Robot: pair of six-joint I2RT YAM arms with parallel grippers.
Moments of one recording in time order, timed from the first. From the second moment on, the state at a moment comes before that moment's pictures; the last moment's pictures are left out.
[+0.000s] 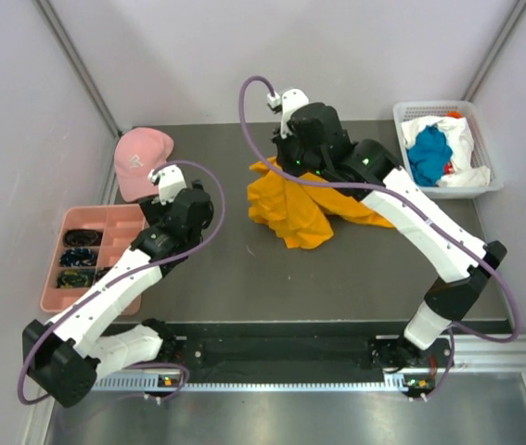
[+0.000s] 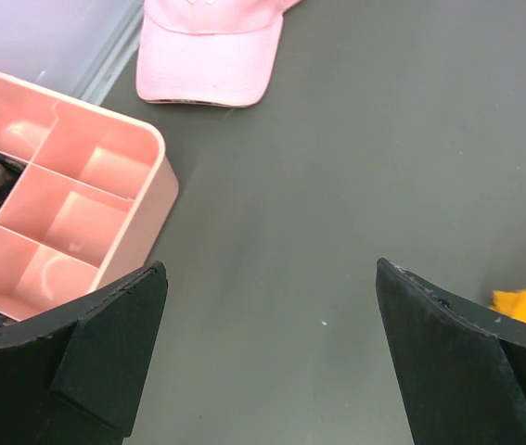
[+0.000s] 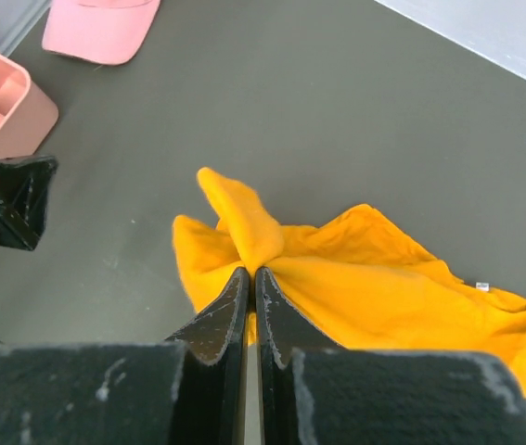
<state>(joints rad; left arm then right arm) -0.56 1.06 0.89 -0.45 -0.88 -0.51 0.84 1.65 1.98 -0.83 0.22 0.13</state>
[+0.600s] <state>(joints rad) -0.56 1.08 0.89 -0.46 -0.82 -0.52 0.67 1.55 1.55 -0.72 0.40 0.22</state>
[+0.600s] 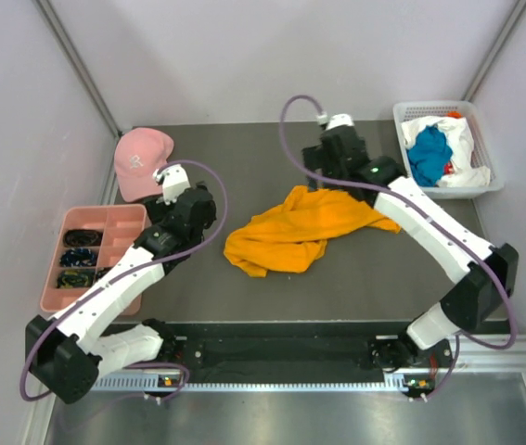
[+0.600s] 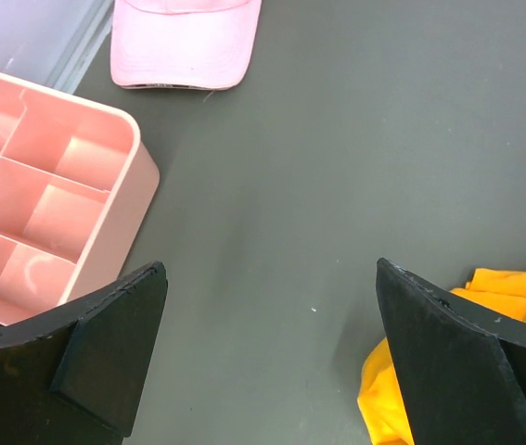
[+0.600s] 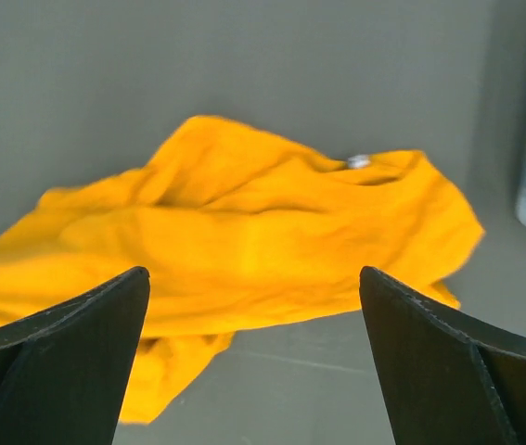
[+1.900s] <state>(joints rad) -0.56 1.13 0.89 -0.43 -0.70 -0.52 0.23 1.53 0.99 -0.43 0.20 0.48</state>
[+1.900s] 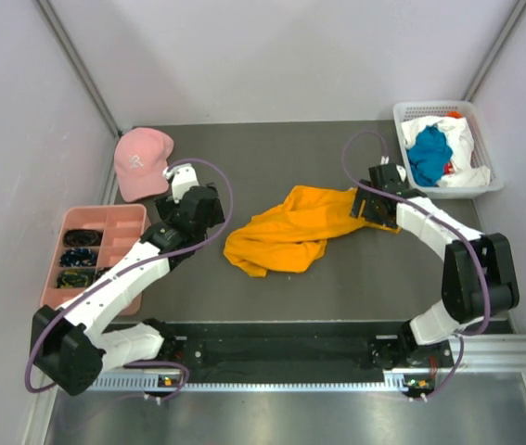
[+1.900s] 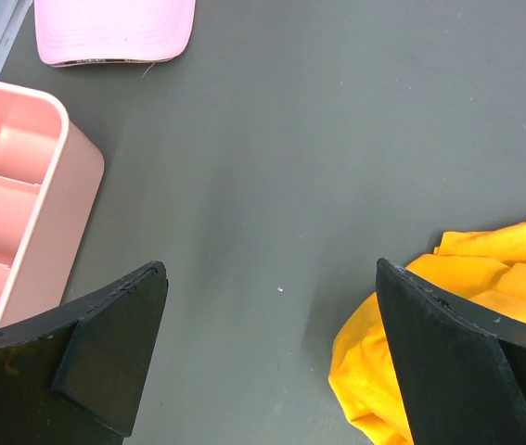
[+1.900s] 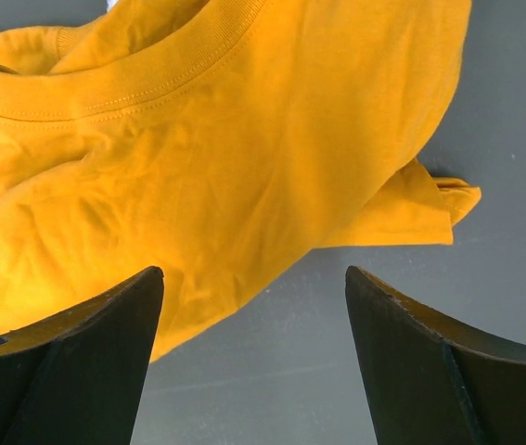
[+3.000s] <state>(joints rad) -0.66 1.08 0.83 -0.50 -0.58 -0.60 0.23 1.67 1.04 -0.37 0.16 0.47</state>
